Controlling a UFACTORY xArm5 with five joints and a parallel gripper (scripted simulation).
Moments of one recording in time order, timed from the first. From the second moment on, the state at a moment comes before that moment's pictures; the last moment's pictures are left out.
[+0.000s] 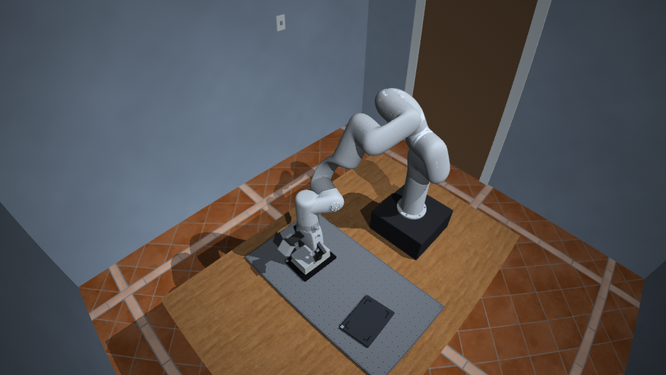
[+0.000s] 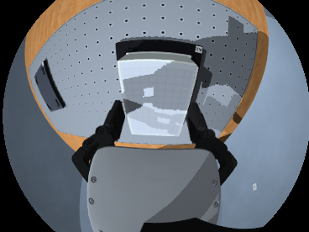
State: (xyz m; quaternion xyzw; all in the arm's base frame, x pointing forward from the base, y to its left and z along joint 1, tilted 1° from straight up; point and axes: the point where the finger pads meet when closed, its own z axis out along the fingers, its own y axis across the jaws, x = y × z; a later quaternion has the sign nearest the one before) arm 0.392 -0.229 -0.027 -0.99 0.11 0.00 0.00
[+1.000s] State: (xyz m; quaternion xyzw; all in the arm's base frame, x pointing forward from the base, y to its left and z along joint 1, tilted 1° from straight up) arm 0.392 -0.229 -0.046 -0.99 0.11 0.00 0.00
